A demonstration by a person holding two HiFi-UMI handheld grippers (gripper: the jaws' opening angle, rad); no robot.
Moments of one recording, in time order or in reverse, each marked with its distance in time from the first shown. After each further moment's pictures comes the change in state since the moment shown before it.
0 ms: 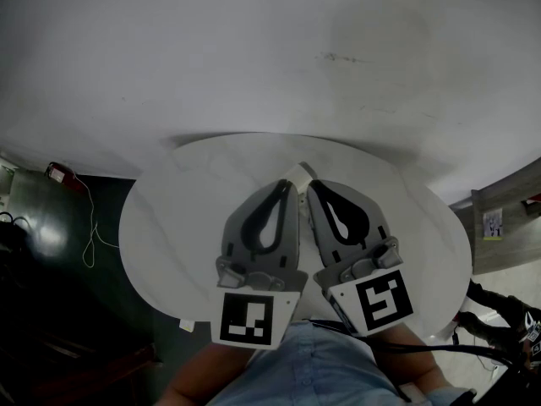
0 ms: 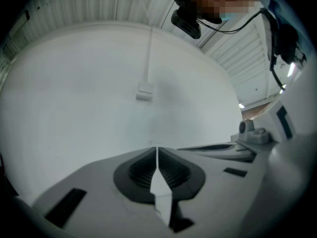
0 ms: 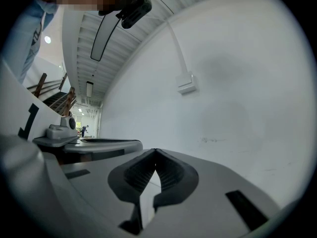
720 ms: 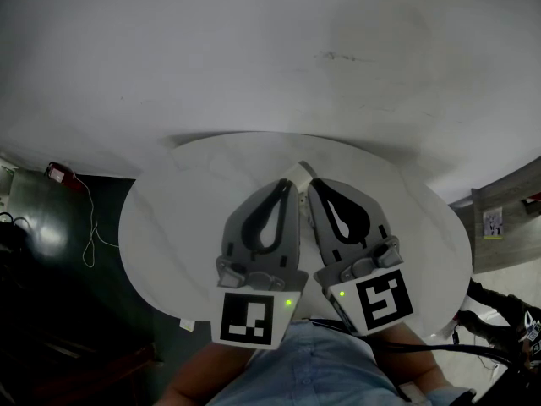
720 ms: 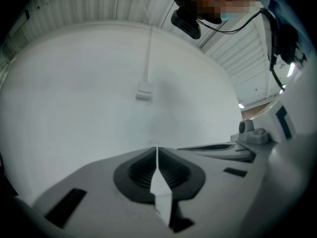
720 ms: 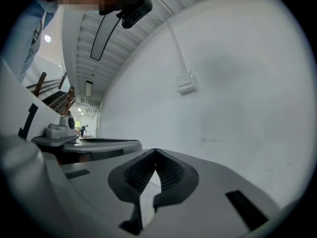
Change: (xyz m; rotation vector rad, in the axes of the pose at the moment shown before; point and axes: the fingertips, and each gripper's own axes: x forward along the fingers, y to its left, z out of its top) left arm 0.000 -0.001 -0.001 0.002 0.005 -0.004; right arm 0.000 -0.002 -0.001 -0.005 0.000 -0.009
